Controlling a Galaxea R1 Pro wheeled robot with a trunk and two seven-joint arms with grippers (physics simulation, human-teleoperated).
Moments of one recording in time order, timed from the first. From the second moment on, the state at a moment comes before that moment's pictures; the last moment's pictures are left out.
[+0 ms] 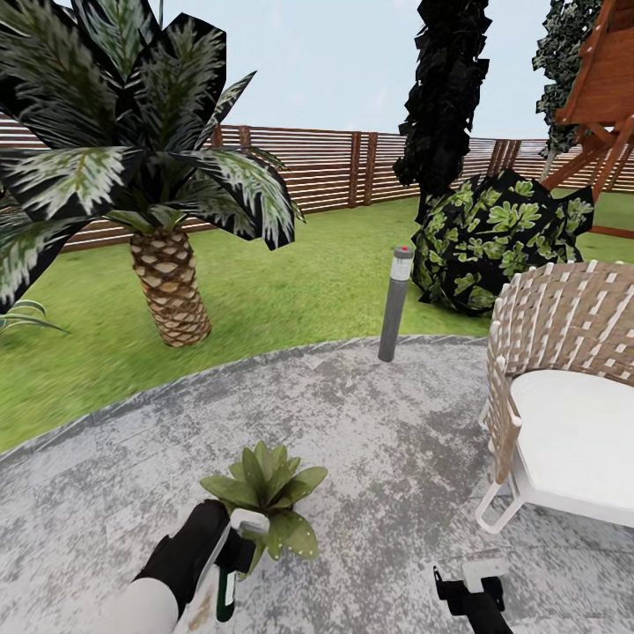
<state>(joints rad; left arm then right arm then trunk) -0.57 -0.08 -0.04 -0.62 -0.27 0.87 -0.23 -0.48 -0.11 0.19 -0.05 -0.07 -0.52 -0.09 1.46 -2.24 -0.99</state>
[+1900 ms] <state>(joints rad) -0.62 -0.09 -0.10 -0.66 -0.27 0.98 -0.28 -0.48 -0.11 0.19 -0.05 -0.07 -0.52 -0.09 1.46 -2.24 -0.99</state>
